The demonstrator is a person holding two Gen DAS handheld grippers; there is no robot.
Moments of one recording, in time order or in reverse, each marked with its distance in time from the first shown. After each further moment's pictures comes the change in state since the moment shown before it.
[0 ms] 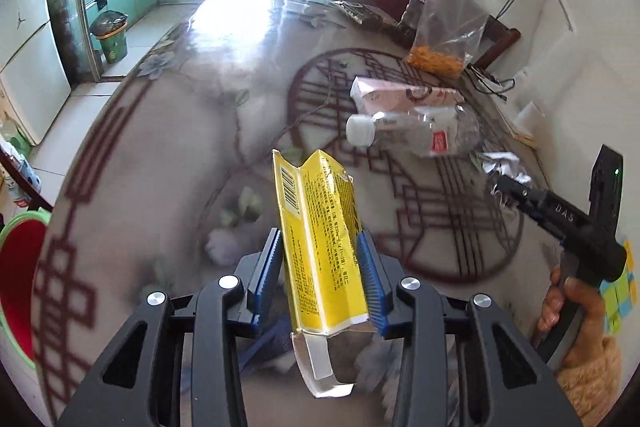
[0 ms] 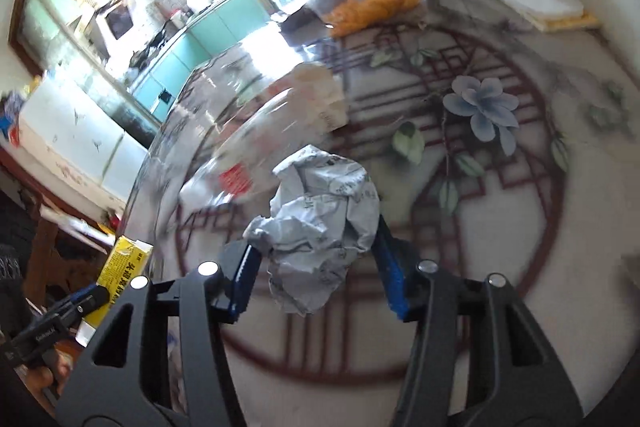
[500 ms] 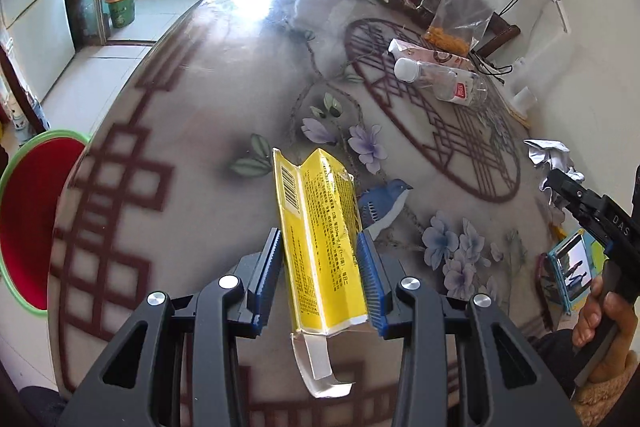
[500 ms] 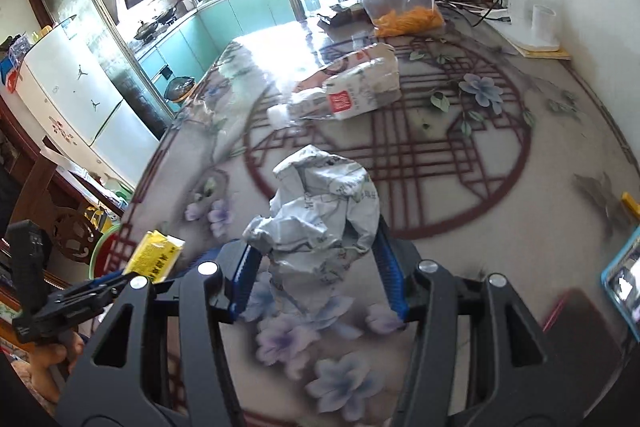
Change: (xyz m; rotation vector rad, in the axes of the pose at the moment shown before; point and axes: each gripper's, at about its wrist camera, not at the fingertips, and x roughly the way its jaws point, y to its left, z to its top) left arm -0.040 0.083 -0.074 -0.065 0.055 -0.062; right arm -0.083 0.111 -0.089 -0.111 -0.028 -0.091
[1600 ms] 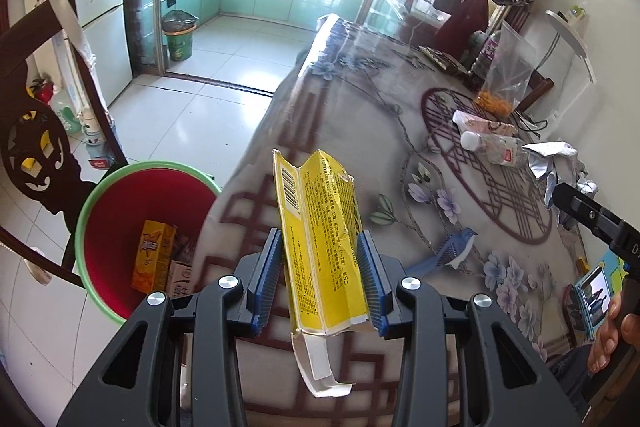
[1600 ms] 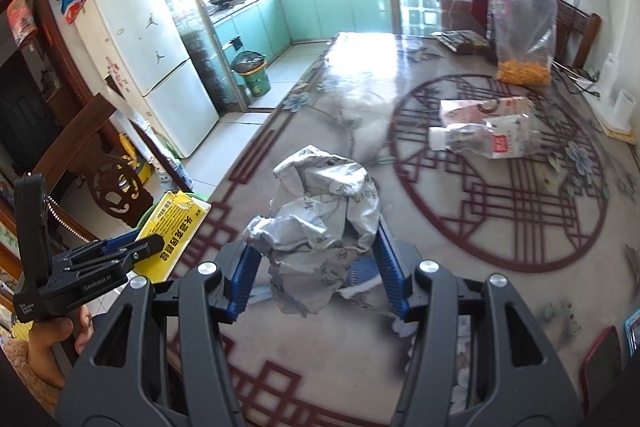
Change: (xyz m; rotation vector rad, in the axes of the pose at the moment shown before) left arm -0.089 0.082 0.002 -0.064 -0.185 0.160; right arm 0.003 0.160 -0.005 -0.259 0.006 0.142
